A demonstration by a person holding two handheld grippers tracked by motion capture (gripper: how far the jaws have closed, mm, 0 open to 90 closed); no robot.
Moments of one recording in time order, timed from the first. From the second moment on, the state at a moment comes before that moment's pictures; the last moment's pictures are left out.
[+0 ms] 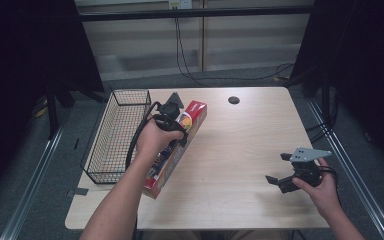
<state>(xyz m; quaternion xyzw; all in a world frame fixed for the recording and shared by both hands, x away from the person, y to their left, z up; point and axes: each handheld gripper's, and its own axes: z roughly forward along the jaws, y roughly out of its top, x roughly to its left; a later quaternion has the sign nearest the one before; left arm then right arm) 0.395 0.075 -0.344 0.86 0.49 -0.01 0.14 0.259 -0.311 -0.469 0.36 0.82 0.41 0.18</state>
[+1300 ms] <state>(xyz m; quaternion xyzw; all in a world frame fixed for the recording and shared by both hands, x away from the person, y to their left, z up) 0.396 0.121 -0.316 0.83 0.54 0.01 0.15 0.259 -0.310 -0.468 0.36 0.82 0.41 0.18</state>
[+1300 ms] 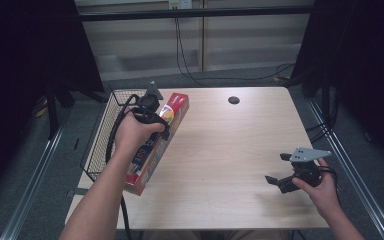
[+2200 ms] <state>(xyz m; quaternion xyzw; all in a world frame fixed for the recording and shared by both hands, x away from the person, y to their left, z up) 0.394 0.157 -0.308 0.81 0.57 0.02 0.15 0.259 -0.309 -0.469 0.36 0.82 0.41 0.18</state>
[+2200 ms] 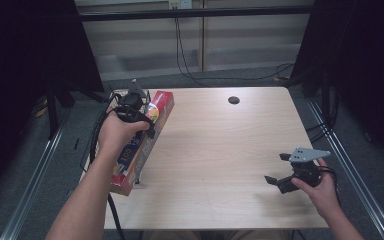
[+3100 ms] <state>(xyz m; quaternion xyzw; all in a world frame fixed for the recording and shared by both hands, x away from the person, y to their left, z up) 0.392 0.193 -0.312 0.78 0.60 0.02 0.14 0.259 -0.308 -0.469 0.36 0.82 0.41 0.18</state>
